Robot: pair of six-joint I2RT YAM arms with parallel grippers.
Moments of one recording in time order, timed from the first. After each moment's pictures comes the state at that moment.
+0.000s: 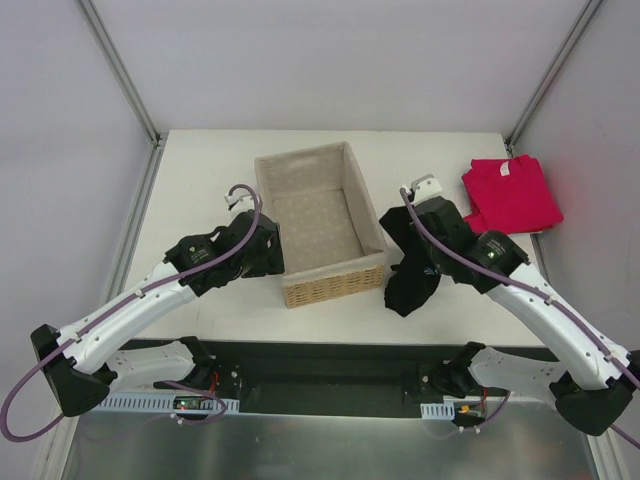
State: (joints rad) left arm -0.83 1.05 1.08 -0.96 -0.36 -0.77; right arm 0.76 1.05 1.23 -0.98 0.68 -0.04
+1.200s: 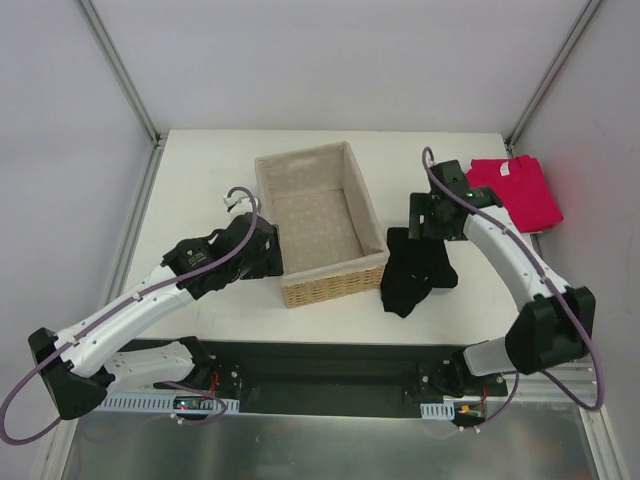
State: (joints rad) left arm -0.83 1.02 1.05 -0.95 -0.36 -0.76; right arm 0.31 1.44 1.21 -0.91 0.19 0.28
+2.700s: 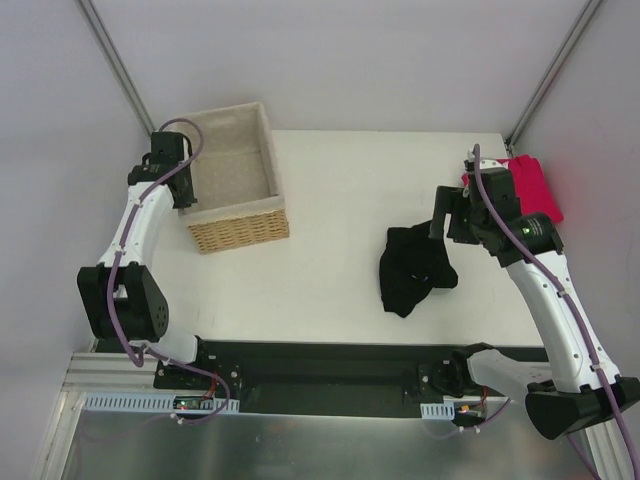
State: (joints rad) left arm 0.02 1.49 1.33 -0.79 -0.25 -0.12; right arm 0.32 1.08 1.32 -1.06 0.20 0.31
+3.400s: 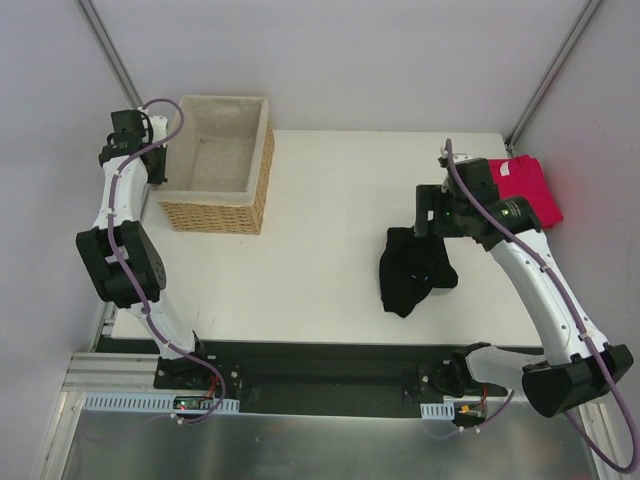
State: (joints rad) left arm 0.26 1.80 1.64 -0.70 0.00 0.30; right arm 0.36 1.18 1.34 -1.04 0.13 0.25
